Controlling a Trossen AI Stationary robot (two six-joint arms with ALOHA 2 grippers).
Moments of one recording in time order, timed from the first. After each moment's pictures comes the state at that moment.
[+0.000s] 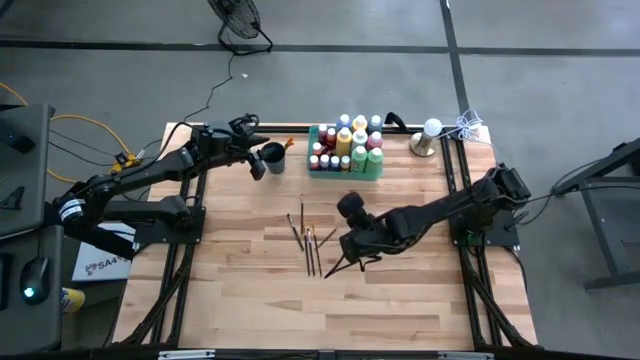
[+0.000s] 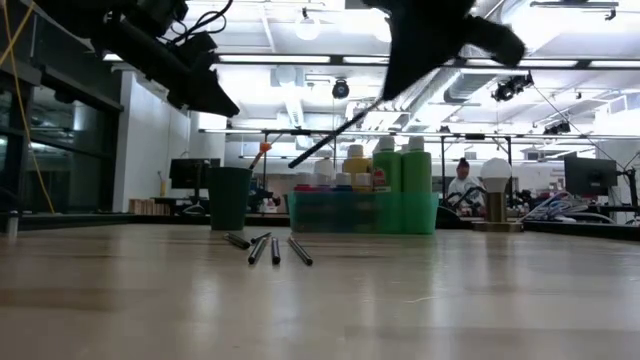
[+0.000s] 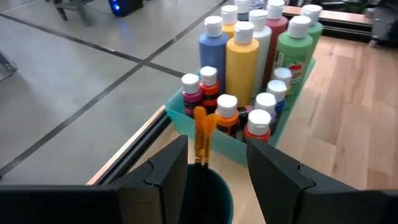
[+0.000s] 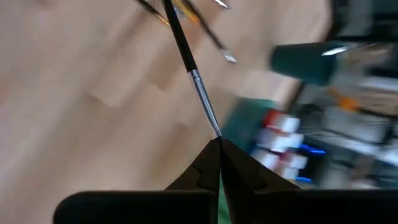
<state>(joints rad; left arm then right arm) 0.60 0.95 0.64 -0.05 0.01 0.10 0.32 1.72 1.41 -0.90 0.64 -0.50</state>
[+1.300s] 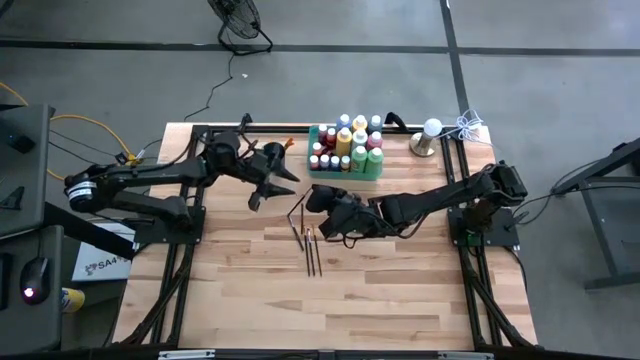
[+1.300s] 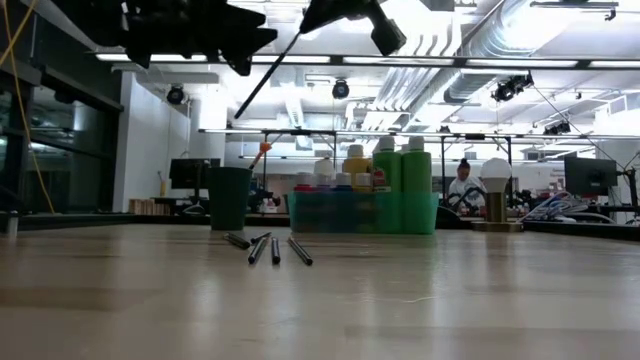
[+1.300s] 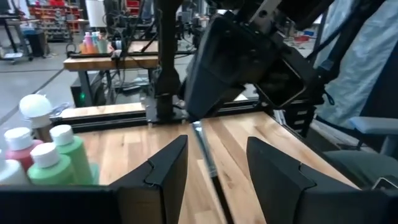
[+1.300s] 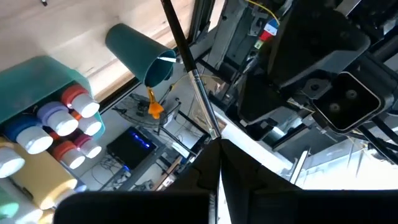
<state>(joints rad) 0.39 1.10 0.64 0.43 0.67 0.05 0.22 1.73 1.42 -0.18 0.88 -1.69</state>
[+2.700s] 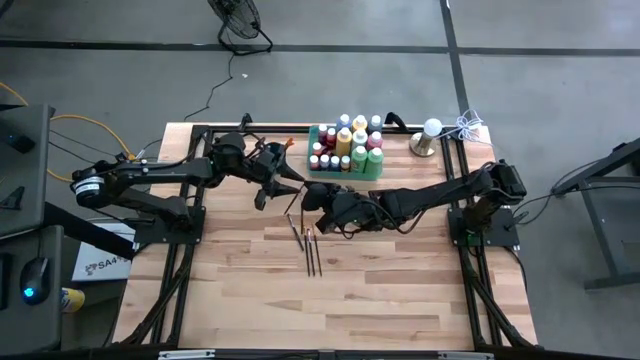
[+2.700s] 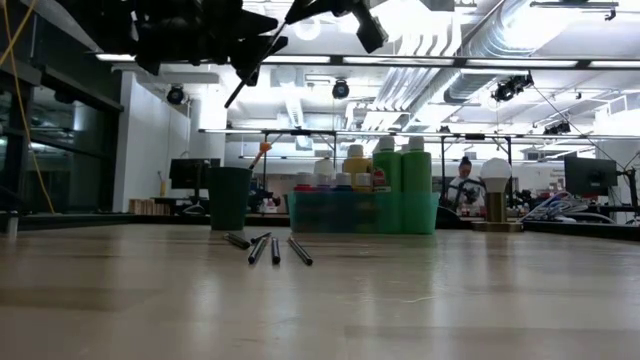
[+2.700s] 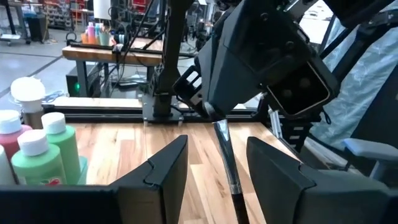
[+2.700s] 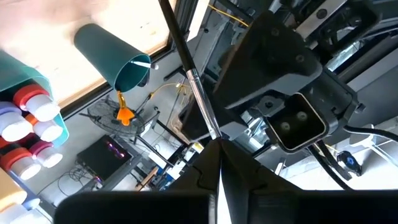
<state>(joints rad) 0.38 1.18 0.64 0.54 0.65 -0.08 0.19 1.73 1.42 -0.05 0.78 -1.87</state>
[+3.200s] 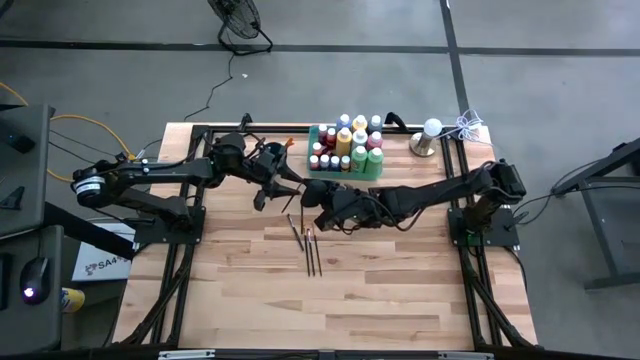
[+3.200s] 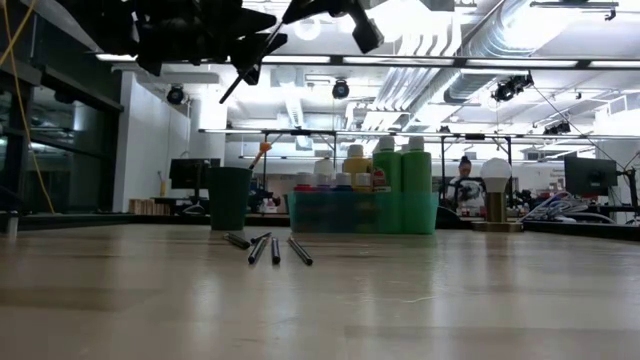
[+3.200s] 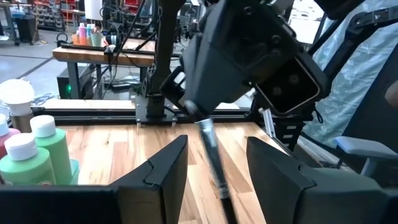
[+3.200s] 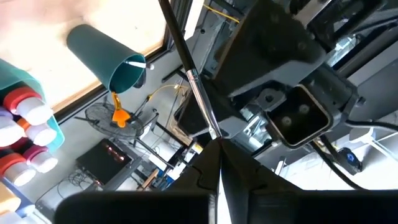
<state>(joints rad) 0.38 1.18 0.64 0.55 0.68 -0.08 0.16 1.73 1.42 -0.03 0.75 -1.86</state>
